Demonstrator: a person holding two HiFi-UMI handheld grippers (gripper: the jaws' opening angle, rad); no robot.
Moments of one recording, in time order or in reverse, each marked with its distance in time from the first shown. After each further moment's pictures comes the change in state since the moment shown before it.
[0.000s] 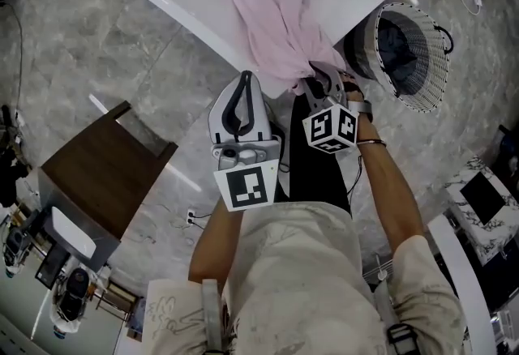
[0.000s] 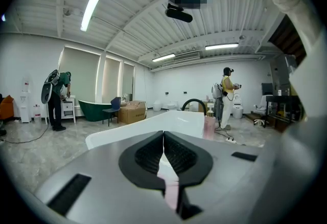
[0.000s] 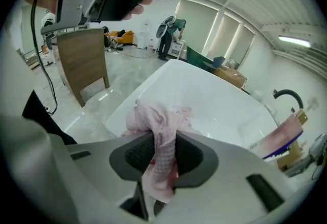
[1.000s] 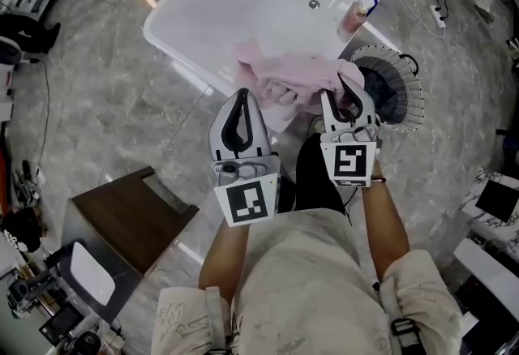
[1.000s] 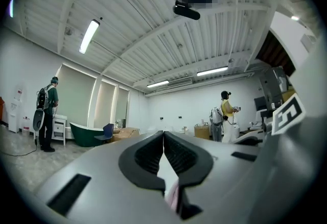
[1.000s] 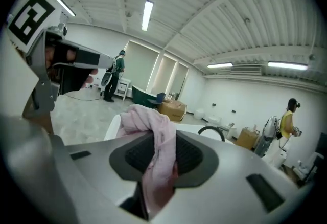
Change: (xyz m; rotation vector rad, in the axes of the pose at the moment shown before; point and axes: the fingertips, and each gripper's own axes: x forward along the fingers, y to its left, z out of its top) left arm -0.079 -0.002 0.178 0.029 -0.297 -0.071; right arm -0.245 -0.110 0.140 0.332 -0.387 -0.571
